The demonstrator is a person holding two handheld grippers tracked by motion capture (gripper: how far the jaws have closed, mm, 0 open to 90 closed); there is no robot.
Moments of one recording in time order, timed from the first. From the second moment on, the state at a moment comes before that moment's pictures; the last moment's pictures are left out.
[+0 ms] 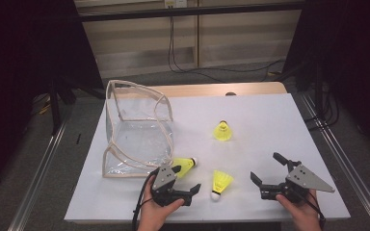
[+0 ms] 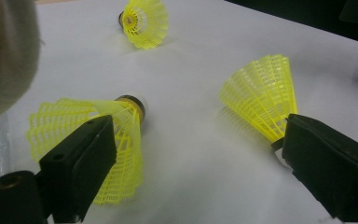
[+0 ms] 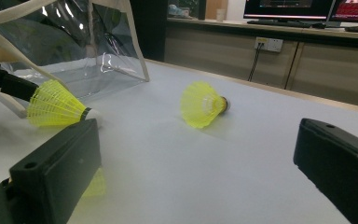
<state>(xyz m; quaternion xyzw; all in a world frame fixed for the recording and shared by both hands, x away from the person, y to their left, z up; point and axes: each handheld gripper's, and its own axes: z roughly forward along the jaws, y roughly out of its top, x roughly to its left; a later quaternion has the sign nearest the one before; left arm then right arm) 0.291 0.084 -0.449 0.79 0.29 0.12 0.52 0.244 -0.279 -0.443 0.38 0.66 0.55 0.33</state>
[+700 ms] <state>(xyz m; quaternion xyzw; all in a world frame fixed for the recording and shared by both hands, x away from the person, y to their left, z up) 0.292 0.070 -0.451 0.81 0.32 0.17 0.46 0.244 -0.280 -0.443 0.38 0.66 0.56 0.33</state>
